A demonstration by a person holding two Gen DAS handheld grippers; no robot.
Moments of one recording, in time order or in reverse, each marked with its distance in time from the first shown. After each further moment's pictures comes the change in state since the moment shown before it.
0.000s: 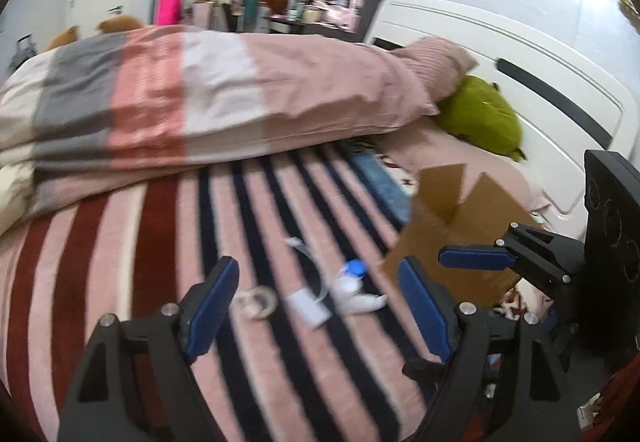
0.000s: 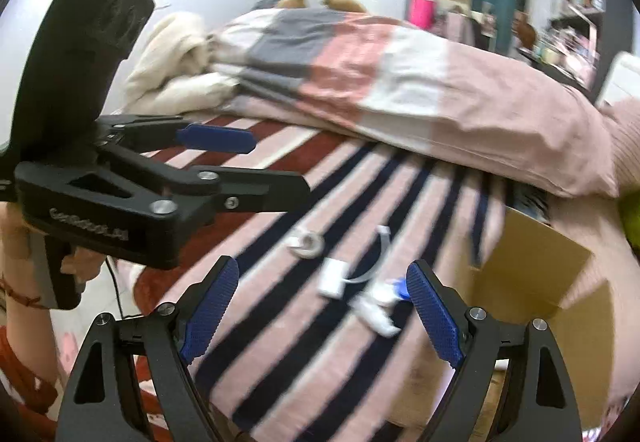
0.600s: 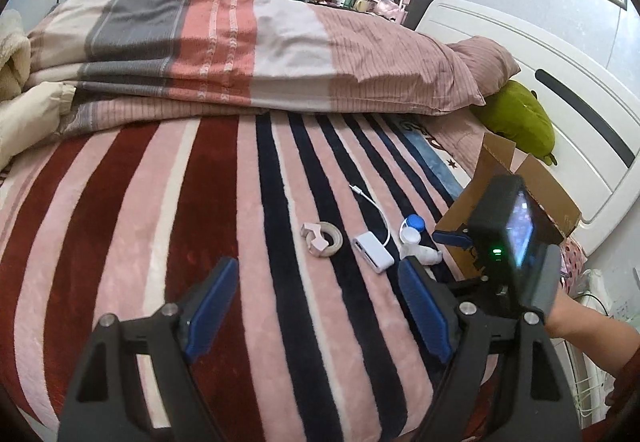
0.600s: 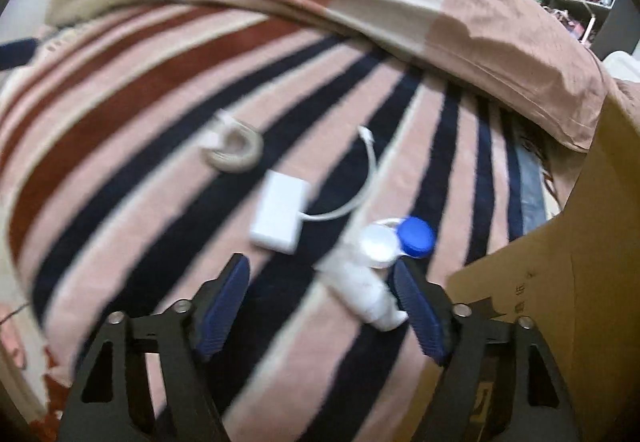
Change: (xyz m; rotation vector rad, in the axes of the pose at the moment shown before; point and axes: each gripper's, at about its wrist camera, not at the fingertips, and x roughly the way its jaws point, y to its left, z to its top) left arm 0.003 0.057 -0.072 -0.129 0.030 0.046; right arm 0.155 -0.020 -0.056 -0.037 0.286 -0.274
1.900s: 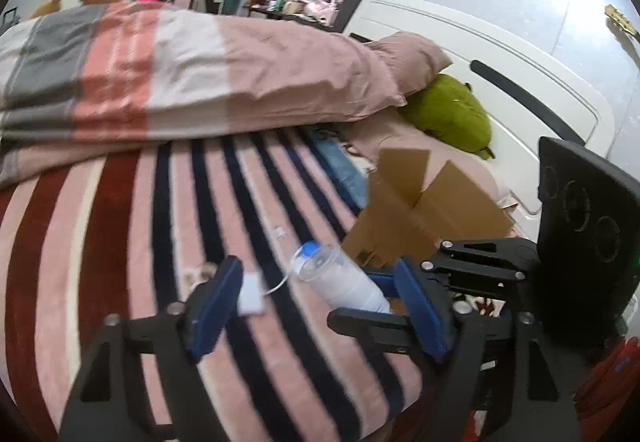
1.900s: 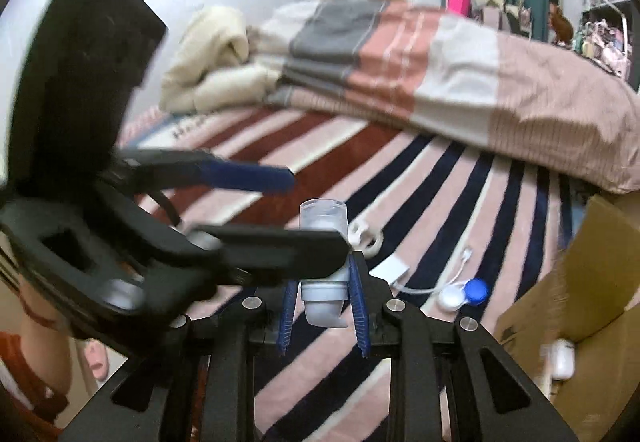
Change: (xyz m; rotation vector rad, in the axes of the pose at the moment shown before) left arm 0.011 -0.101 0.050 0.103 0.004 -0.227; right arm -0.141 -0.010 0.005 0.041 -0.322 0.421
